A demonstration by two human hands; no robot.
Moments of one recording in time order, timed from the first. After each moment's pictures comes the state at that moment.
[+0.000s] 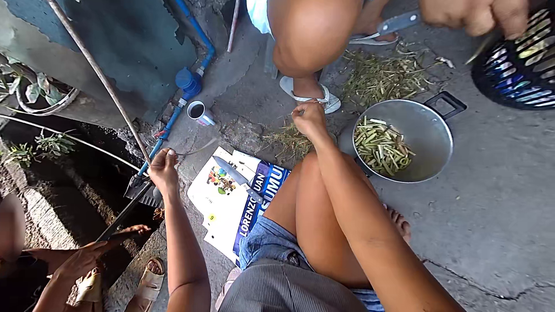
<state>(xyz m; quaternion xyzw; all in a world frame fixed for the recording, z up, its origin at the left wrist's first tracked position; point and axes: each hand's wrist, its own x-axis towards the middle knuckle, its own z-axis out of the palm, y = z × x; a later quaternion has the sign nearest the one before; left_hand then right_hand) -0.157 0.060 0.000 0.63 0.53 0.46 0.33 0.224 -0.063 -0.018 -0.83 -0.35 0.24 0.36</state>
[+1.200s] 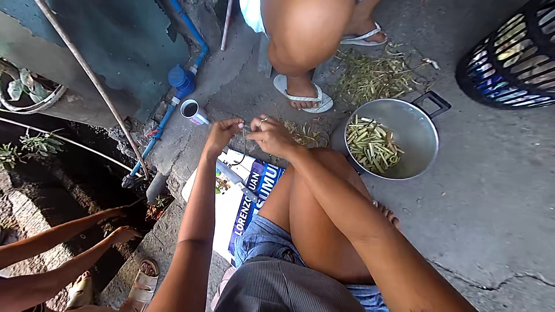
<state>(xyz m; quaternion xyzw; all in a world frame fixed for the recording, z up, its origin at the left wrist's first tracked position) 0.004 0.068 -0.005 0.73 0.36 0.14 0.56 0.167 -0.059 -0.036 -0.56 -0.72 0.06 0.39</state>
